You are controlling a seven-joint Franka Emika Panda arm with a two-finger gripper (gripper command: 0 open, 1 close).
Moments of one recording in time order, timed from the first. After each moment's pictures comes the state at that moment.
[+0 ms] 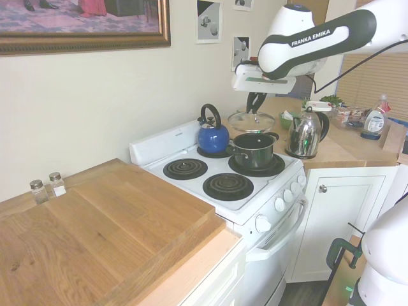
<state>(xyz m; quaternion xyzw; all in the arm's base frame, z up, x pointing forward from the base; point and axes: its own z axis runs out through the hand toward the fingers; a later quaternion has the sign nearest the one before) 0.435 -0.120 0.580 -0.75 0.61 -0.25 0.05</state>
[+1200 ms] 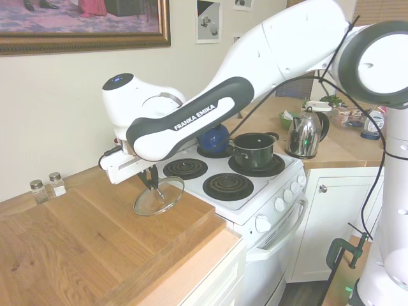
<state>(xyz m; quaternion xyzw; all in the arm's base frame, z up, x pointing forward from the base) 0.606 0.170 0.411 -0.85 0.50 -0.15 -0.07</state>
